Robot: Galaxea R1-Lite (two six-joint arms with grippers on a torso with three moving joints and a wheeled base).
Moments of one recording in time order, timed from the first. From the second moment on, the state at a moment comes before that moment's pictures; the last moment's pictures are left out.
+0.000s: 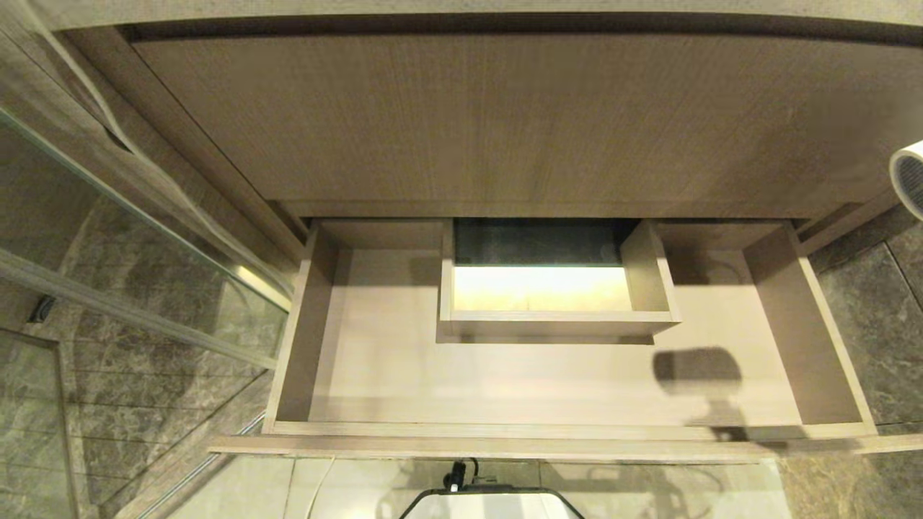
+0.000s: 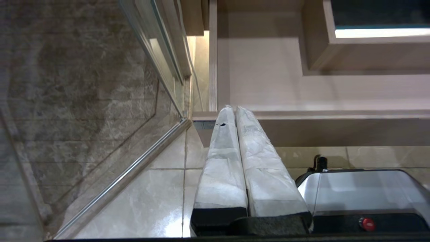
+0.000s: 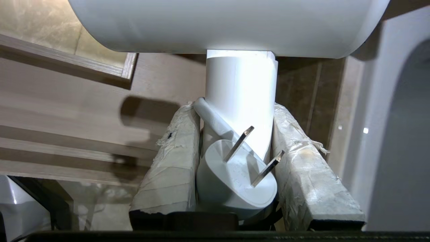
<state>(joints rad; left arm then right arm) 0.00 0.00 0.00 0.00 0.00 0.00 -0.46 0.98 -1.03 0.27 0.27 -0.55</state>
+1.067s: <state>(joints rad) 0.00 0.00 0.00 0.00 0.00 0.00 -0.46 0.97 -1.02 0.27 0.27 -0.55</state>
